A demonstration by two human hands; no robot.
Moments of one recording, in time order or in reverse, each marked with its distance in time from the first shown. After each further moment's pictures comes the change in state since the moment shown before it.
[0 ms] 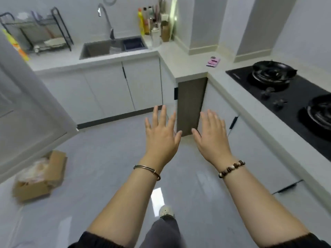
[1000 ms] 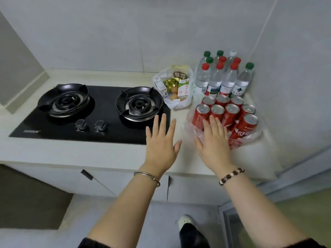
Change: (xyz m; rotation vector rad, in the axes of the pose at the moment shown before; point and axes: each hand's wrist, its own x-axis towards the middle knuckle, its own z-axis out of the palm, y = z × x) left_hand 0.114 0.448 0.119 -0.318 -0.247 1.208; right_hand -0.127 0.334 -0.138 -0.369 0.288 1.199
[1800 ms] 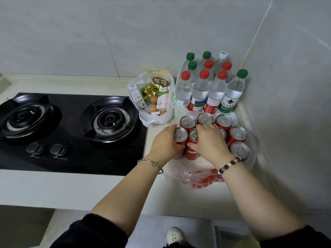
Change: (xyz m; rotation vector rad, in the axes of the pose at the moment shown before) left_hand 0.183 0.072 0.078 -0.466 -0.259 -0.169; right_hand 0.162 0.116 0.030 -0.139 -0.272 -0.074
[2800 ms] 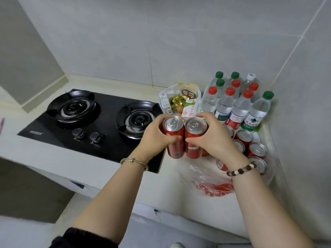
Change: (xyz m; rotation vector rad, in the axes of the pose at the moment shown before) left_hand -0.070 -0.011 -0.094 -0.549 0.313 0.041; right_hand -0.027 -0.053 -0.077 0.825 0.103 -0.132
